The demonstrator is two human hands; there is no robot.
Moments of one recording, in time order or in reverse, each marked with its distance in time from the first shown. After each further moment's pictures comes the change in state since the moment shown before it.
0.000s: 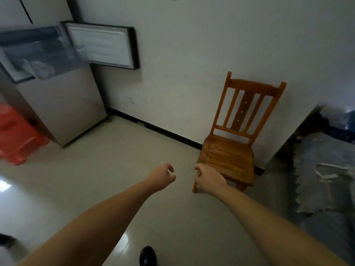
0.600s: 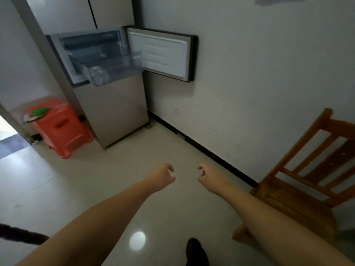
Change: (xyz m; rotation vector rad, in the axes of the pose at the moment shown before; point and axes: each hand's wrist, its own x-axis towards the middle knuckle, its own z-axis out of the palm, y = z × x) left_hand 0.186 -0.162 -0.216 -0.101 0.130 -0.222; right_hand 0.313 -0.194 0.032 -0.085 -0.160 -0.212
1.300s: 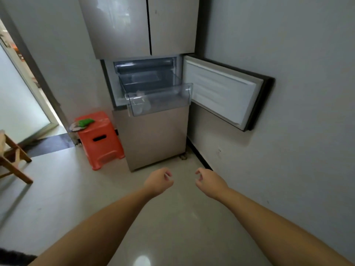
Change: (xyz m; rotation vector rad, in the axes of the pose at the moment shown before) left_hand 0.289 -0.040 -0.188 -0.140 0.323 -0.243; right_hand 0.396 -0.121 -0.082 -0.152 -0.123 -0.358
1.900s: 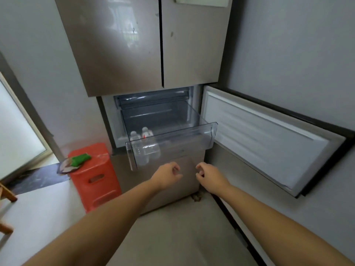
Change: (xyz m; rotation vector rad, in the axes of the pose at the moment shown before) left_hand 0.334 0.009 -0.165 0.042 0.080 0.145; right_hand 0.354 -0.076 -0.094 0.073 0.108 -0.065
